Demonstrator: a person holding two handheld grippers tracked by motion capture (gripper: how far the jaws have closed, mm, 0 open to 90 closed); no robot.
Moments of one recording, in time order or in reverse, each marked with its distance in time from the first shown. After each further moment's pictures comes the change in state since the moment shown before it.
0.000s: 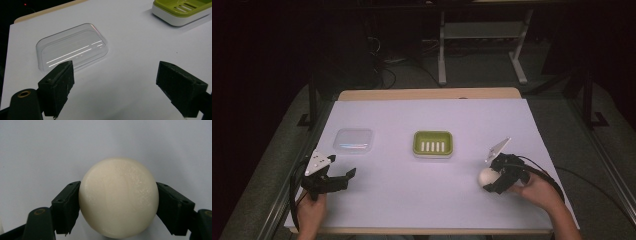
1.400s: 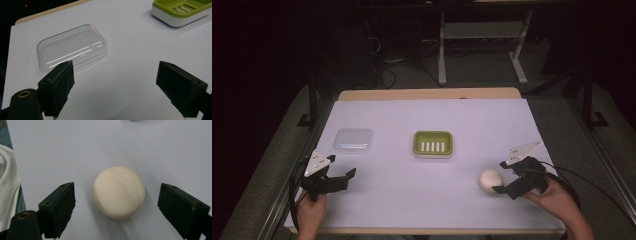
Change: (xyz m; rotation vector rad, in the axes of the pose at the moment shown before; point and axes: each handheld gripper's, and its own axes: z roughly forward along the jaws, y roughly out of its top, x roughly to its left) left arm -0.001 0.001 -0.003 0.006 0.004 0.015; right arm 0.015 -0.031 -0.040 -0.222 -0.024 0.047
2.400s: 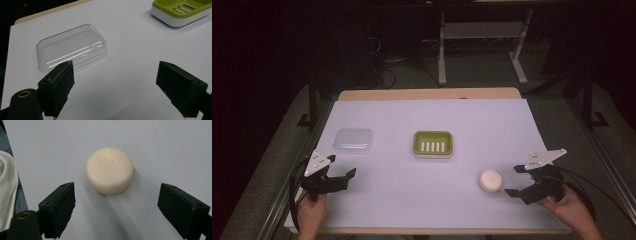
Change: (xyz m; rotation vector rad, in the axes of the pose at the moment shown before) left arm 0.000 0.000 0.000 0.000 -0.003 -0.002; right arm -0.003 -0.039 -0.020 -0.078 -0.046 0.067
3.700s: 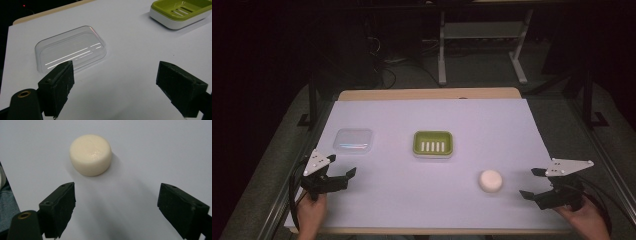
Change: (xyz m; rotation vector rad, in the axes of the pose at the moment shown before) left arm 0.001 0.000 0.000 -0.014 -0.009 -0.013; right arm -0.003 -0.039 -0.025 -0.079 -0.116 0.057
